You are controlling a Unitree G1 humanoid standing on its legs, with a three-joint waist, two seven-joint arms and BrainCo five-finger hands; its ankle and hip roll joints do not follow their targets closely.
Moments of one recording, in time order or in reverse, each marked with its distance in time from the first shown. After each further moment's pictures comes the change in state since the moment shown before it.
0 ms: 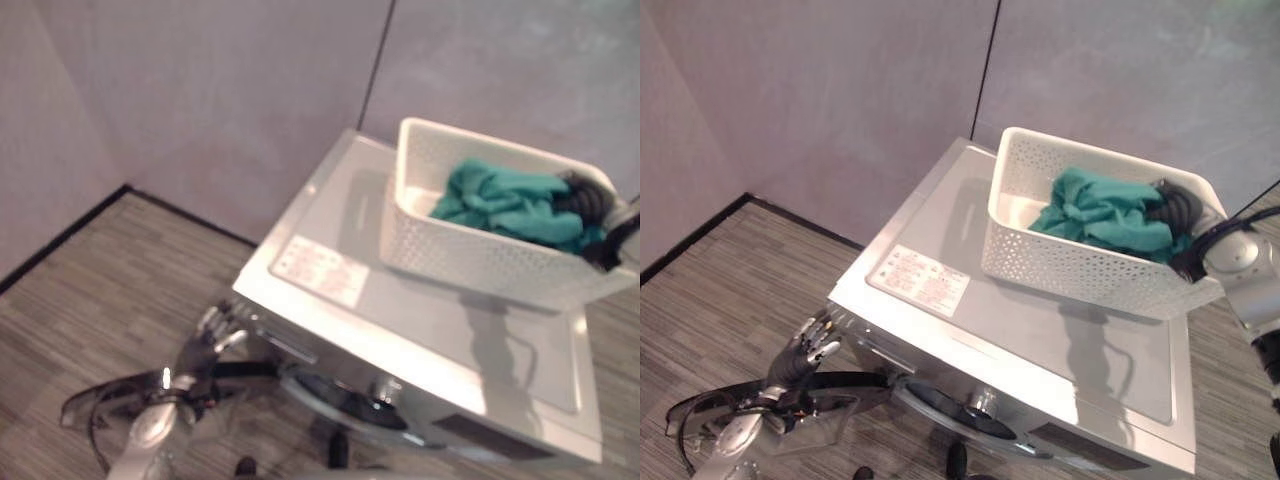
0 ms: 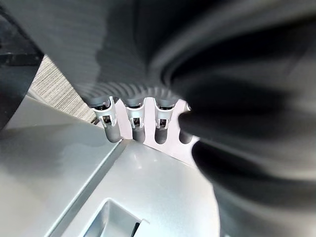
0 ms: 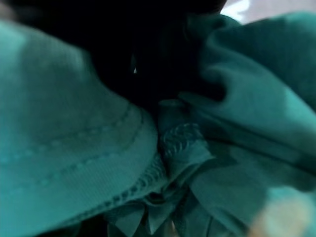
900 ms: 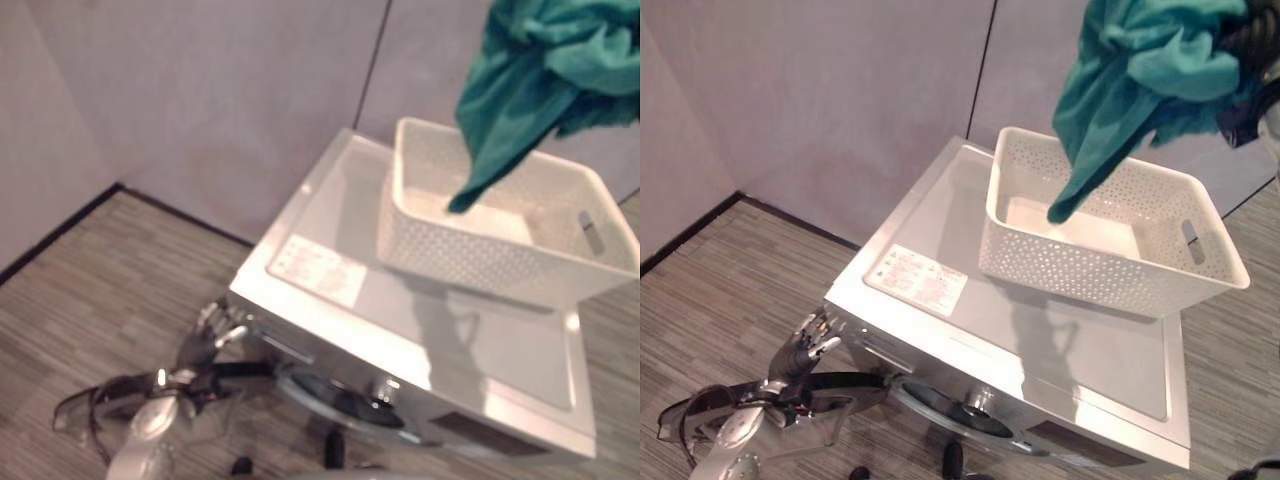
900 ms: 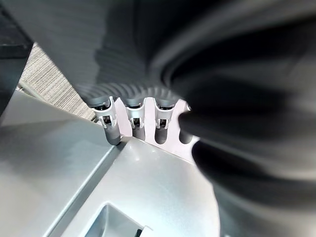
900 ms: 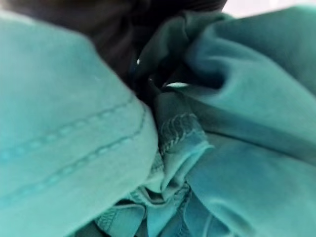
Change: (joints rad) left arm -0.036 0.015 -0.009 0.029 0.000 0.000 0.014; right arm -0.649 -0.022 0.251 0.202 0.078 -0.021 -0.226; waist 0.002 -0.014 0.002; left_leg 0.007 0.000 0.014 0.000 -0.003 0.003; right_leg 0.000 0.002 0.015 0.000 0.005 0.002
